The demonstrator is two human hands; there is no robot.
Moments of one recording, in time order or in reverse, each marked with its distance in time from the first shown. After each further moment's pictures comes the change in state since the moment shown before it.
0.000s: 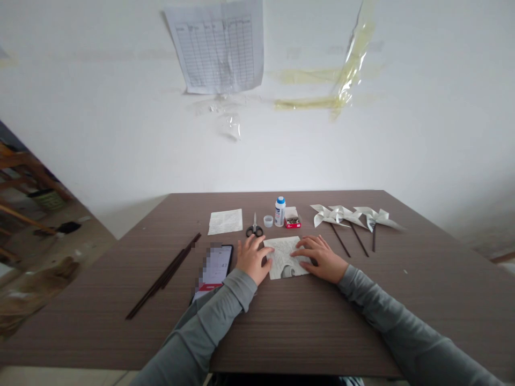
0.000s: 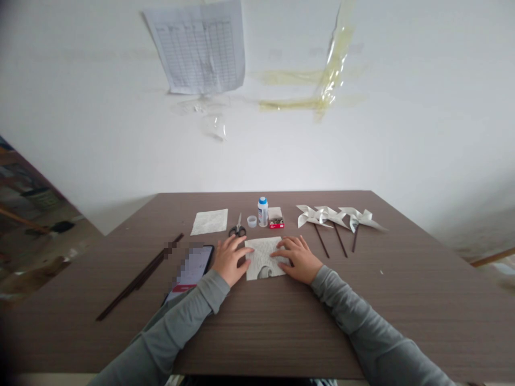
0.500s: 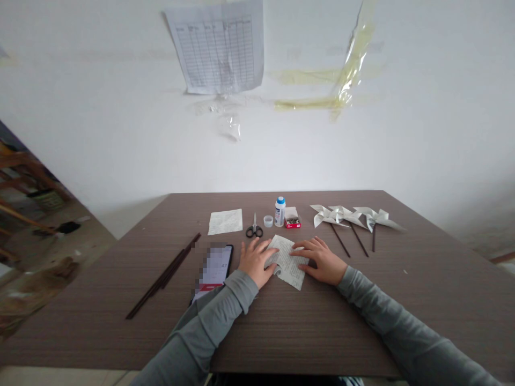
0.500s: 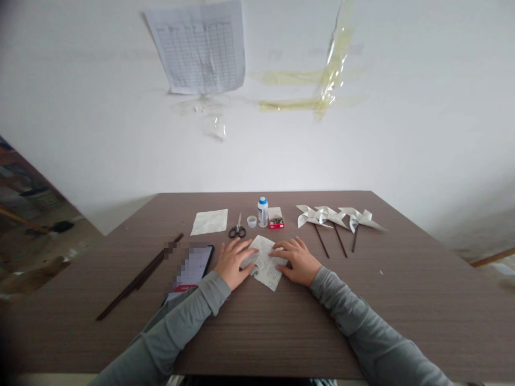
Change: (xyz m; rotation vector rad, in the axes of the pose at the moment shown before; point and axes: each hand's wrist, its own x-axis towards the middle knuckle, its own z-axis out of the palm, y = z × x) left_hand -0.002 0.003 0.002 -0.049 -0.044 0.037; right_hand -0.002 -0.007 0.001 -0.004 0.033 -0.037
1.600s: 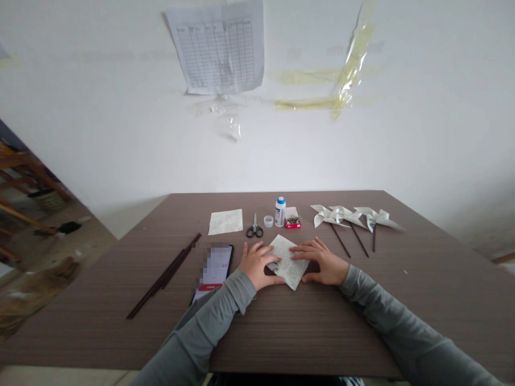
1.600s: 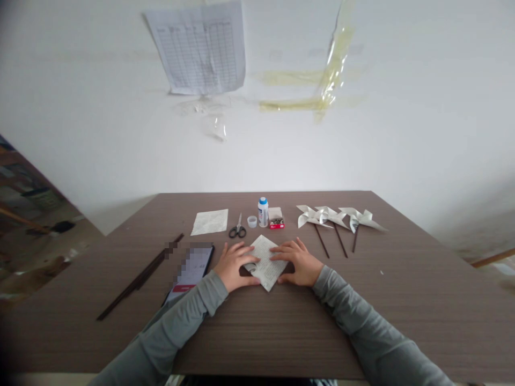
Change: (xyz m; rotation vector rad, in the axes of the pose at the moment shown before) left_hand 0.002 -0.018 0.002 0.006 -0.153 0.124; right_hand 0.002 0.020 0.007 0.019 -0.138 -0.005
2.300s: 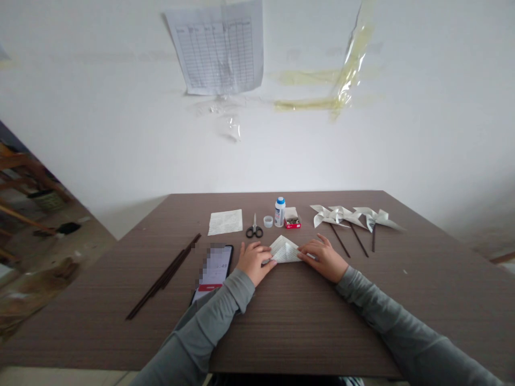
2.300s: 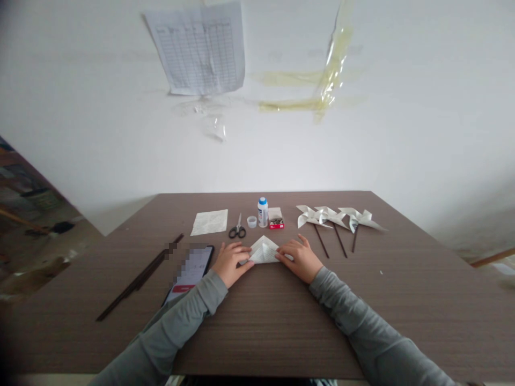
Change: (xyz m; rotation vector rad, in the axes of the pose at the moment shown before) left_hand 0.002 0.008 -0.008 -0.013 0.079 -0.105; right_hand -0.004 -0.011 -0.006 -0.106 0.250 -0.026
